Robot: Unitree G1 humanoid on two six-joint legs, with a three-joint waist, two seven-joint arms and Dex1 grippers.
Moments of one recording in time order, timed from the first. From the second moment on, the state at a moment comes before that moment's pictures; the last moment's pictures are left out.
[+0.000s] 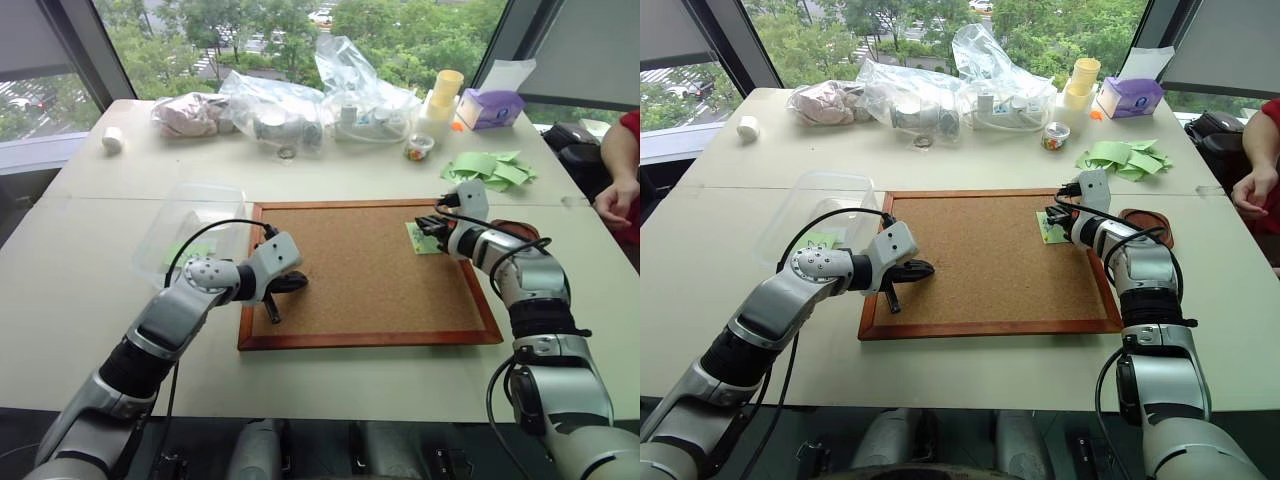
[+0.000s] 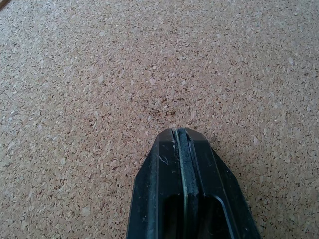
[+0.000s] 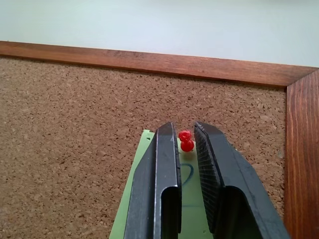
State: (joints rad) left arm -0.48 0.59 -0.35 -0.22 -0.17 0.72 -0.79; right arm -0.69 -0.48 -0.10 0.49 0.28 0.57 0.52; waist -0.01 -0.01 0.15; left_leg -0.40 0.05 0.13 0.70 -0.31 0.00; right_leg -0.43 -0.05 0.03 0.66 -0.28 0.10
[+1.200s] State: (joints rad) left arm -0.48 0.60 -0.36 -0.24 -0.14 0.73 -0.81; right arm -0.57 -0.48 -0.24 0.19 0.32 0.56 0.43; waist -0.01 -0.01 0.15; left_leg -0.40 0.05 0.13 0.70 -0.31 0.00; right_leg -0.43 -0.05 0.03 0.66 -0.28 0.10
